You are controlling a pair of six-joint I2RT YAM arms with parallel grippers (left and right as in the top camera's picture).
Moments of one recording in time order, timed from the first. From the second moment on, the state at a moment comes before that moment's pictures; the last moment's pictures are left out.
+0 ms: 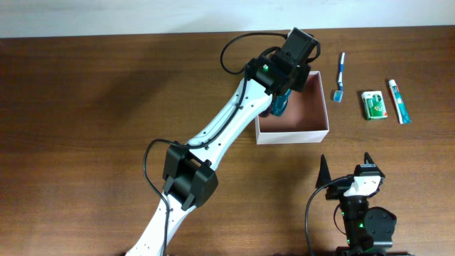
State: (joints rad) left arm -0.73 2.49 2.57 -0.90 -0.12 -0.24; right arm -0.05 0.01 0.01 -0.07 -0.05 -0.03
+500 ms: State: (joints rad) left arm -0.63 2.41 2.95 -1.14 -0.13 -0.23; right arm -0.05 0.01 0.01 -0.07 -0.05 -0.03
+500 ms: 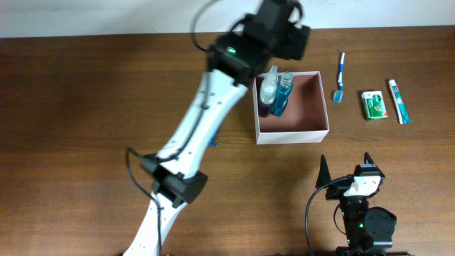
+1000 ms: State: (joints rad) left arm -0.37 2.27 2.99 -1.66 -0.15 -0.23; right arm -0.05 0.01 0.01 -0.07 -0.05 -0.03
